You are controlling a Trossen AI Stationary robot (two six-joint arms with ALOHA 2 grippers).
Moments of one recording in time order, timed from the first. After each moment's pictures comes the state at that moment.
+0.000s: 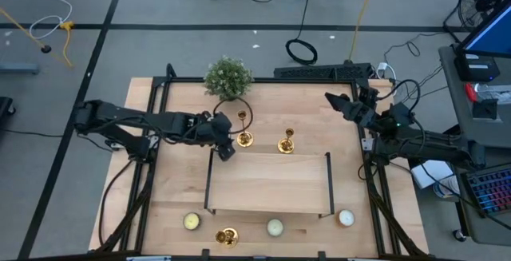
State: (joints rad) left arm -0.06 1.39 1.10 -0.70 -0.34 -0.58; right arm -0.30 0.53 0.34 0.67 0.00 0.93
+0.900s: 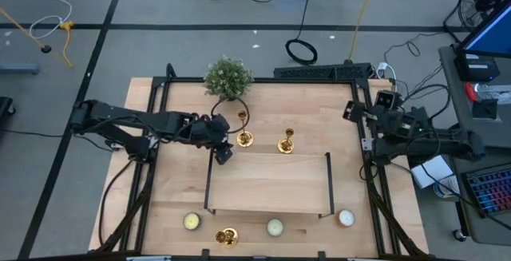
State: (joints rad) left arm -0.08 1.34 1.11 -0.72 -0.22 -0.61; right arm -0.10 0.53 0.41 1.04 -0.24 1.10
